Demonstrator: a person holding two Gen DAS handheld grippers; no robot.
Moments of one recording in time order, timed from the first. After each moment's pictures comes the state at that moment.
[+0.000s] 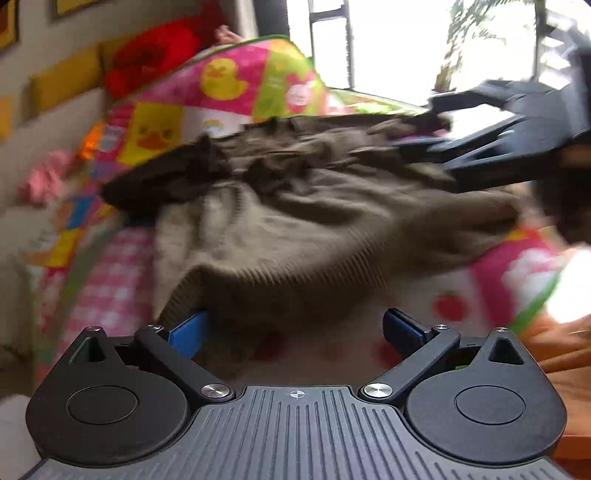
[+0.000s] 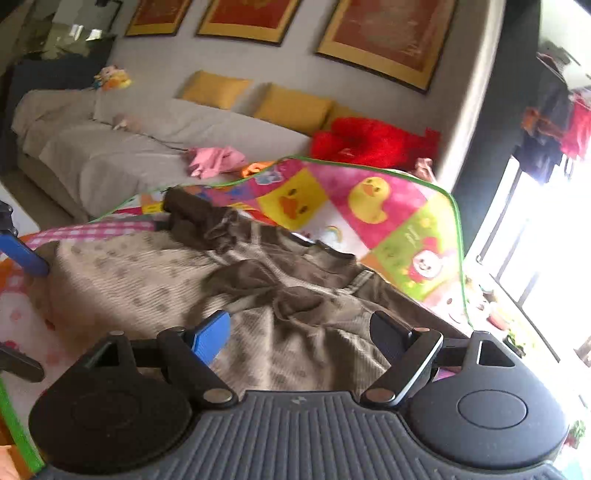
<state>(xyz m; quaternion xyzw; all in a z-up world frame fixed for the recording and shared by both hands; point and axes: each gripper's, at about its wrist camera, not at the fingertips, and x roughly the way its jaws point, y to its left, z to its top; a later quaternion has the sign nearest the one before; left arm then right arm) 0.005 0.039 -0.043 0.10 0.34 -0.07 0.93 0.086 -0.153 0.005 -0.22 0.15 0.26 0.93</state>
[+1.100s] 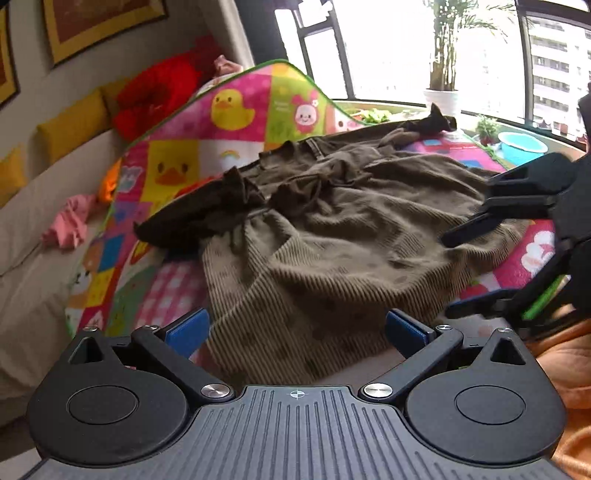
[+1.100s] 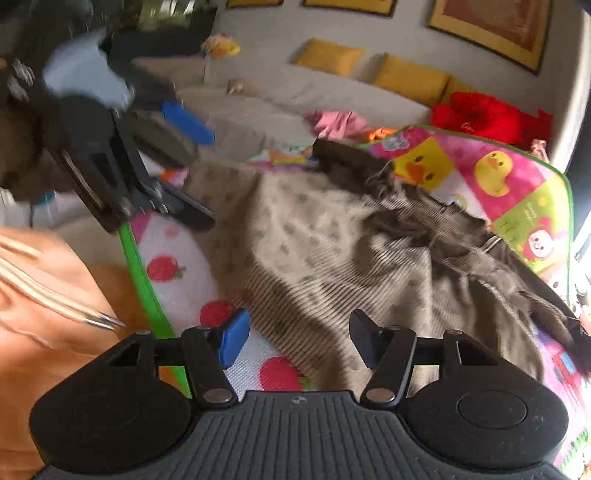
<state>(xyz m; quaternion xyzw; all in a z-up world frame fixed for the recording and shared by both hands) -0.015 0.054 -0.019 0.15 0.31 -0.08 0.94 0.043 -0.130 -0.042 -0.26 0.23 0.42 0.84</state>
